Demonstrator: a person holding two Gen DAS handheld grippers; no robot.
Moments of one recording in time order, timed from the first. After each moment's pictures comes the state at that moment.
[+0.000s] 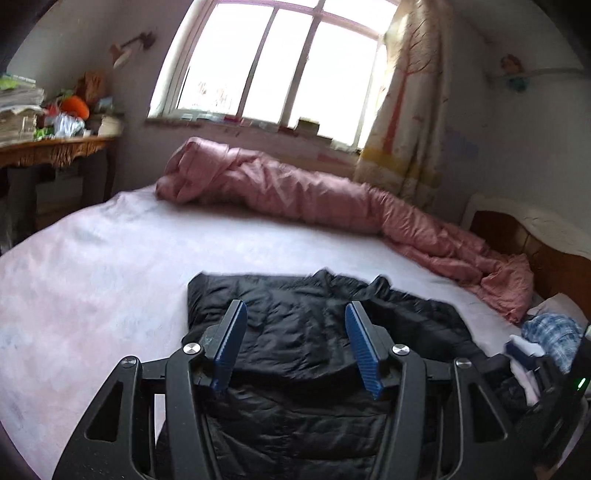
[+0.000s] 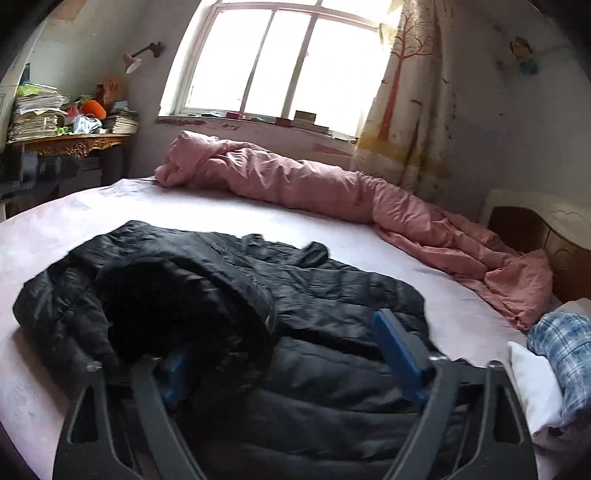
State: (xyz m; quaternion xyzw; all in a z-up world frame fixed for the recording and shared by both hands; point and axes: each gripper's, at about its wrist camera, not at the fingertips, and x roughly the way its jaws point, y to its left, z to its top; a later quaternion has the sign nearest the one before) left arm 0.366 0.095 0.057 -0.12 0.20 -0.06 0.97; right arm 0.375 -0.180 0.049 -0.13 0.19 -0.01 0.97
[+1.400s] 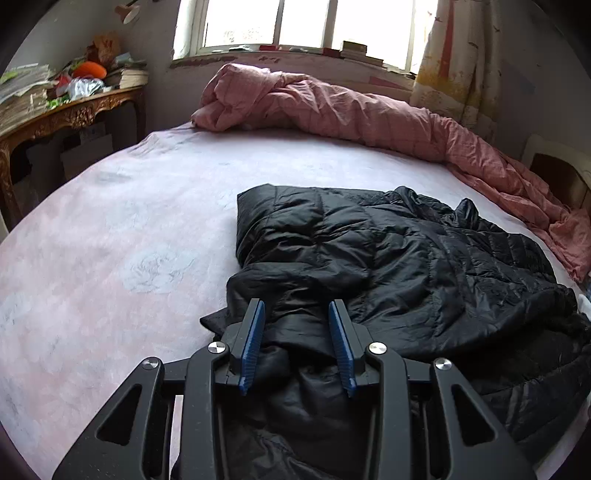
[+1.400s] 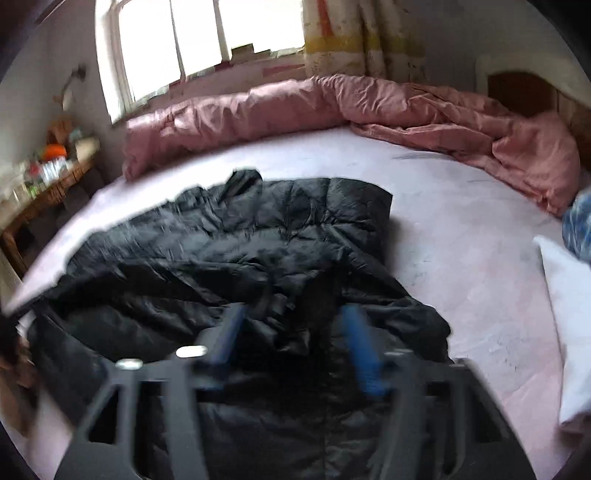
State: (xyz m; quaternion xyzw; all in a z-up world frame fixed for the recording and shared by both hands) left arm 0.430 0.110 -0.025 -0.08 0.34 0.02 0.94; right arm 0.453 -0.323 0.012 0.04 0.37 0.04 0.93
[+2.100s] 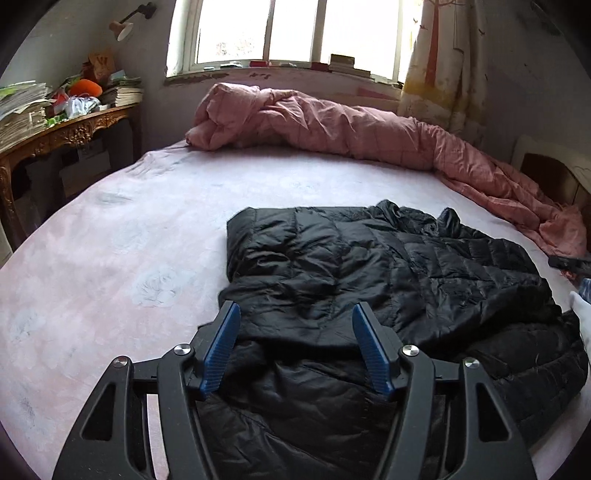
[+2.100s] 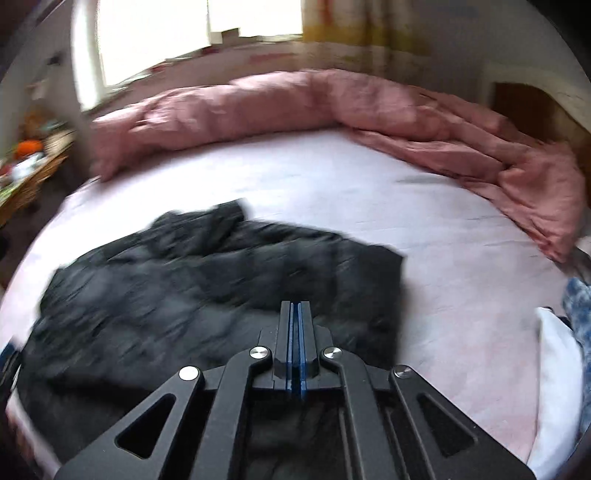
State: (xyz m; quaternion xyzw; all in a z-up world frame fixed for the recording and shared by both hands) left arm 0.413 0.091 0.000 -0.06 0.32 0.01 0.95; right arm 0.522 -0.303 0.068 0.01 0.39 0.03 0.92
